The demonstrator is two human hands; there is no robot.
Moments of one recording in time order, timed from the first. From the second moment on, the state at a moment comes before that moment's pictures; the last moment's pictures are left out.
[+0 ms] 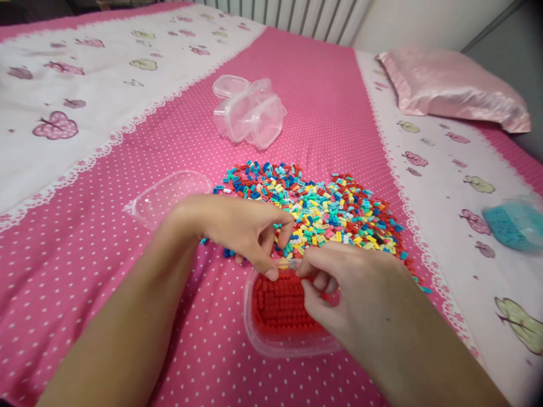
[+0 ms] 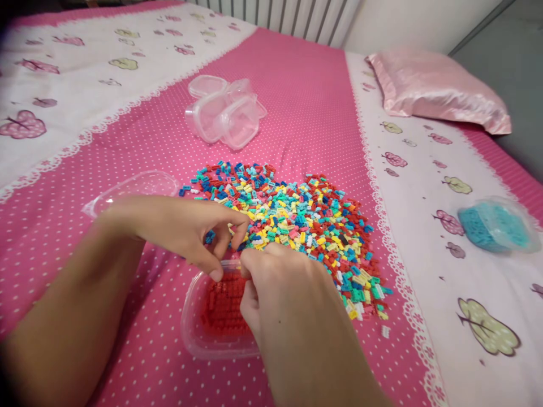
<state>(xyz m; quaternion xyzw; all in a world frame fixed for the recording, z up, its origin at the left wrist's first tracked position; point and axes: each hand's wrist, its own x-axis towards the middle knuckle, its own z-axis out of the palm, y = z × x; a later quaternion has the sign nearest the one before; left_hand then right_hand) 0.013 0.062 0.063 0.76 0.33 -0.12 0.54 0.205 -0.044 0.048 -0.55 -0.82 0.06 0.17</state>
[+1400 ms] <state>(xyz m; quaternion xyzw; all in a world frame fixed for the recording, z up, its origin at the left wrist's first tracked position) 0.014 0.060 0.065 0.78 0.32 -0.12 0.52 0.184 -0.051 0.049 -0.53 -0.85 0.00 0.09</state>
